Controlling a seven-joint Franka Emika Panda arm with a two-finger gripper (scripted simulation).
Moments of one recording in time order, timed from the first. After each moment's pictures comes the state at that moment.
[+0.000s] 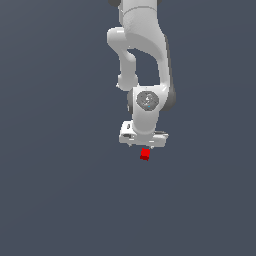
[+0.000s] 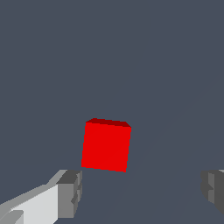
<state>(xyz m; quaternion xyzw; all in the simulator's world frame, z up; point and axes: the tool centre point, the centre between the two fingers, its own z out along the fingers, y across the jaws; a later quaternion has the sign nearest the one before) -0.013 0.061 0.071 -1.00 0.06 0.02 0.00</state>
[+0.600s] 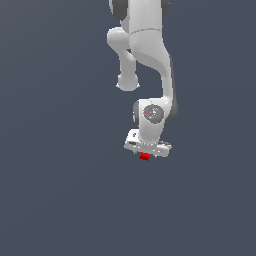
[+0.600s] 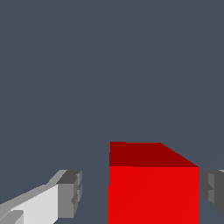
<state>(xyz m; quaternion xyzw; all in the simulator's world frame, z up) 0.002 0.084 0.022 -0.99 0.11 0.00 0.00</state>
